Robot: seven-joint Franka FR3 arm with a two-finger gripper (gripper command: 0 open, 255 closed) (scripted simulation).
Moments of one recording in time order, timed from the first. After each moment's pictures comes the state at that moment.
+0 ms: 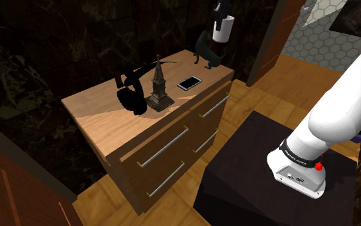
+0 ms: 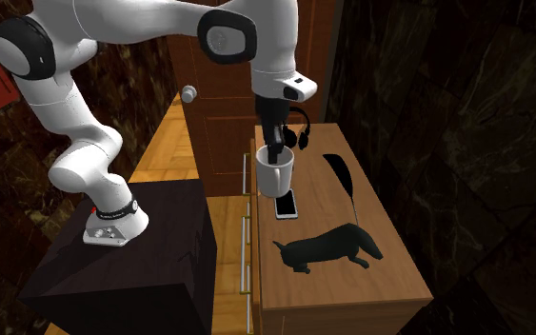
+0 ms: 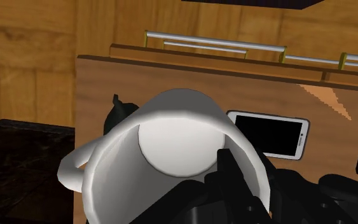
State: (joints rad) arm -0.11 -0.02 -0.15 -1.72 -0.05 1.71 -0.38
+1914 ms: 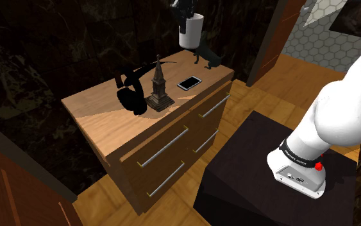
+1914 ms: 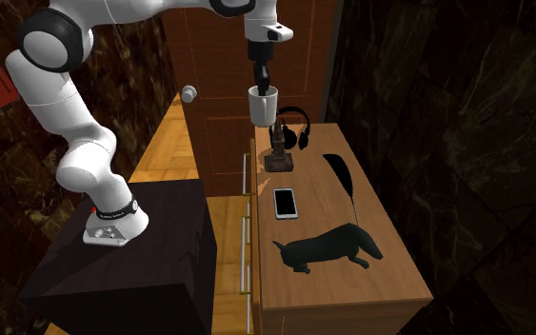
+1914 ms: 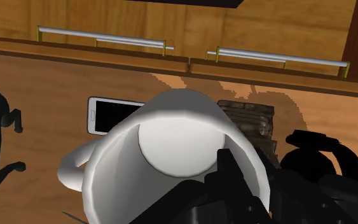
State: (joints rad) arm 0.12 -0.03 0.10 -1.63 -0.04 1.58 0.10
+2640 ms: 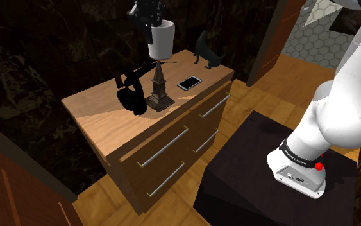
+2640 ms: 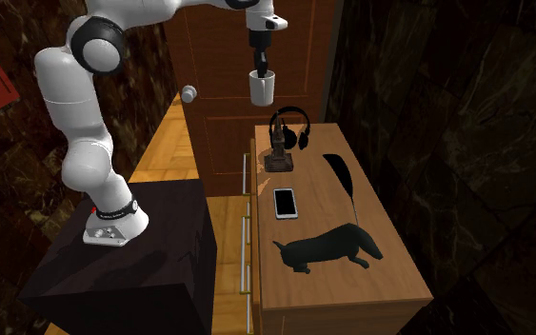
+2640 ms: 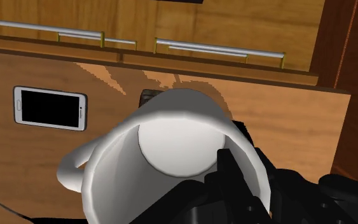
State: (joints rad) arm 0.26 0.17 0.22 -1.37 -0.07 1.51 0.36
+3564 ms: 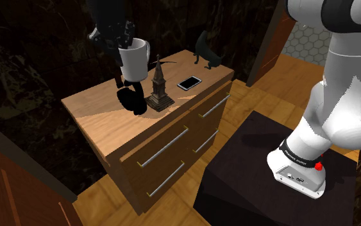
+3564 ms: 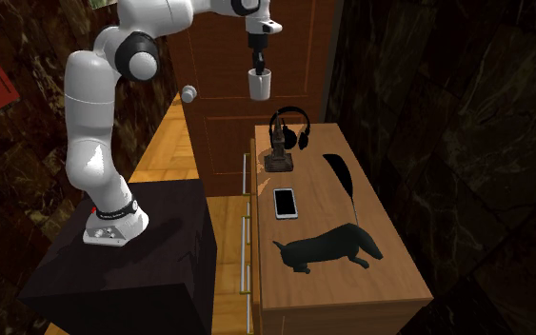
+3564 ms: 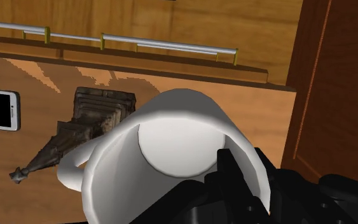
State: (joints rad) arm 0.41 0.39 0.28 -1.15 -0.14 1.49 0.55
